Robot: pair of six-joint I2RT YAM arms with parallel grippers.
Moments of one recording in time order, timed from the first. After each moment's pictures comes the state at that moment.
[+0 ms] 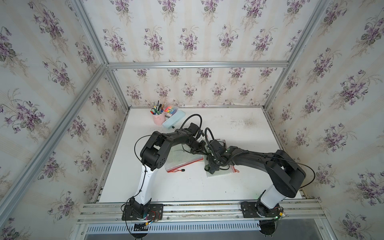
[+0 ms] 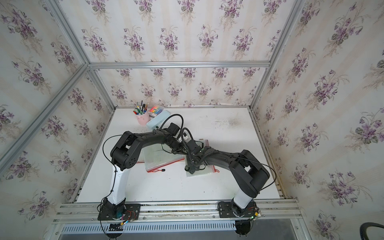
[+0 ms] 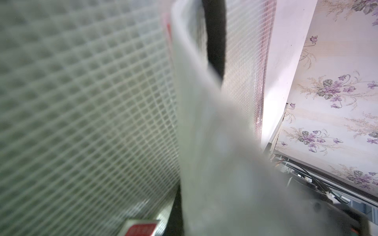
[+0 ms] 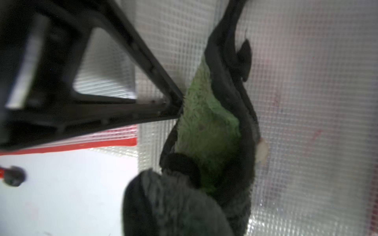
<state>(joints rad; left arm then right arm) -0.53 2.21 1.47 -0.52 0.75 -0.44 0.79 1.68 0.89 -0.42 0.06 0.57</state>
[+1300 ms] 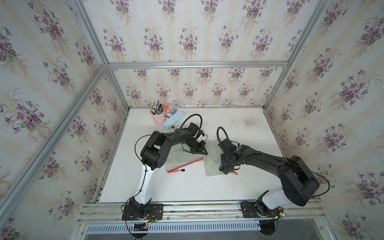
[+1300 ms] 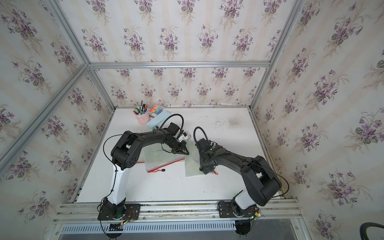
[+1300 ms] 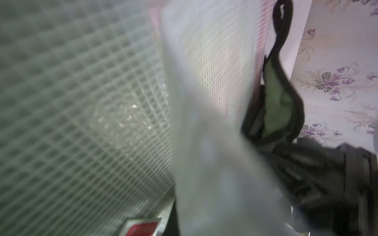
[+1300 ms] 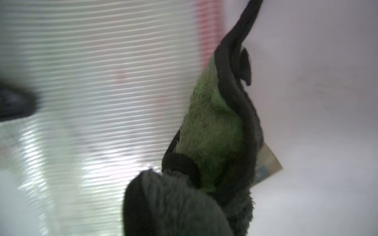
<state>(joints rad) -0.53 2.22 1.49 -0.54 0.78 -0.39 0.71 1.55 0.85 -0.59 0.12 0.62</state>
